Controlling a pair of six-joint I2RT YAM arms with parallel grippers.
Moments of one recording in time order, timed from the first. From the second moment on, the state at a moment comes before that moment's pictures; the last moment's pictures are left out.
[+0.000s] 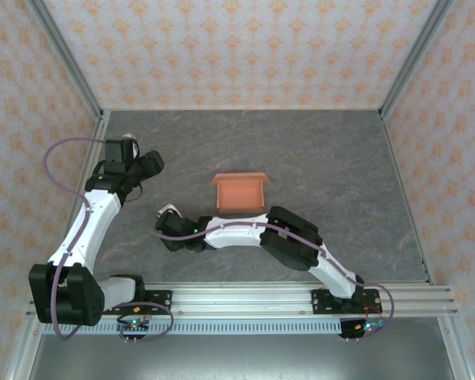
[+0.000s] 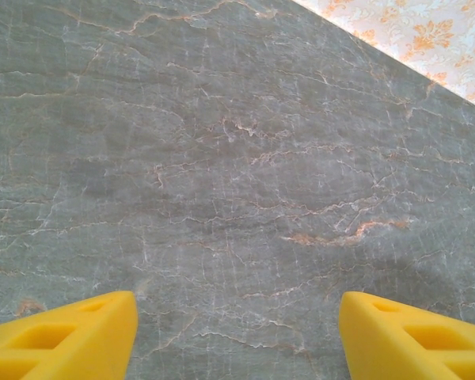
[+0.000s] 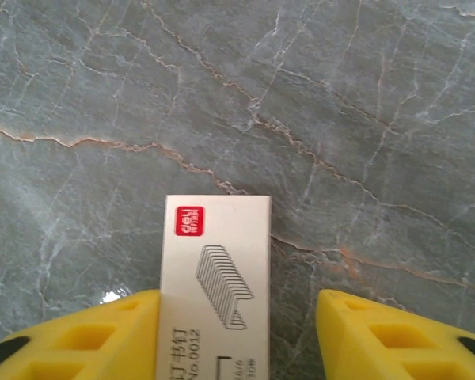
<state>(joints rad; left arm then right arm) 0.02 1.21 0.98 -0.51 0.03 -0.48 1.24 2.26 1.63 -0.30 0.20 0.42</state>
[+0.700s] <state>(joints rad) 0.02 1.19 0.95 -0.47 0.03 -0.46 1.20 1.85 1.26 -0.36 0.27 0.28</state>
